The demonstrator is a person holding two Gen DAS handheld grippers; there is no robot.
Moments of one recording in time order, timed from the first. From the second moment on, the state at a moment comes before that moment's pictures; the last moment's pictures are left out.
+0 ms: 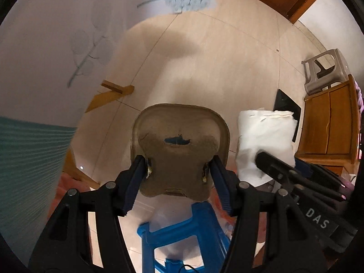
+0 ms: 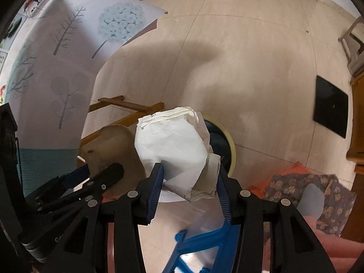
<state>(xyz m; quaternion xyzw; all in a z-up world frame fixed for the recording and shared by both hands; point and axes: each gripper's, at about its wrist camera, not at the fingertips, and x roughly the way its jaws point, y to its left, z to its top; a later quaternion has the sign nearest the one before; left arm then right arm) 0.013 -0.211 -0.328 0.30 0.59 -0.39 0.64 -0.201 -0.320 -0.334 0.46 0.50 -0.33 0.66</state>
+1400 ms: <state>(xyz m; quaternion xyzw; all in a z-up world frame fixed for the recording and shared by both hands) 0.019 -0.175 -0.302 0.29 0.58 -0.34 0.68 -0.154 -0.323 -0.364 0.47 0.50 -0.27 0.68</state>
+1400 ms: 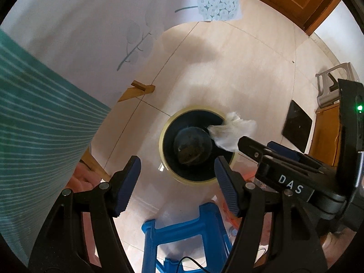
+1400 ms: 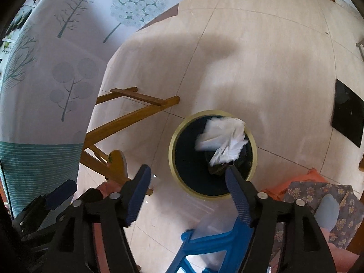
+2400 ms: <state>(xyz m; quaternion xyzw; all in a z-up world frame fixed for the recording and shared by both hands) 0.038 -0.085 -0.125 0.18 0.52 -0.39 0.73 -0.141 -0.249 -0.181 0.38 0.47 -0.22 0.76</state>
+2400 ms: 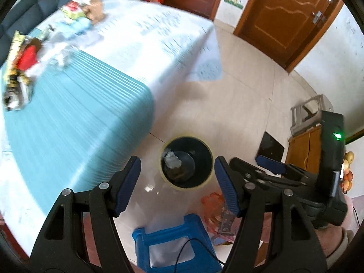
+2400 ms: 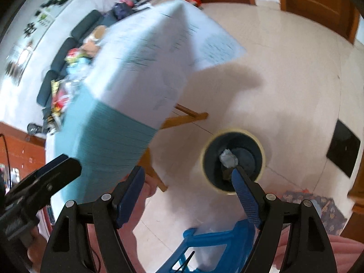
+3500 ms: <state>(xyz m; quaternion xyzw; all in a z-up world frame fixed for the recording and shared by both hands) 0.285 0.103 -0.054 0.05 0.51 -0.24 0.83 0.137 -0.182 -0.107 0.32 0.46 -0.07 0.83</state>
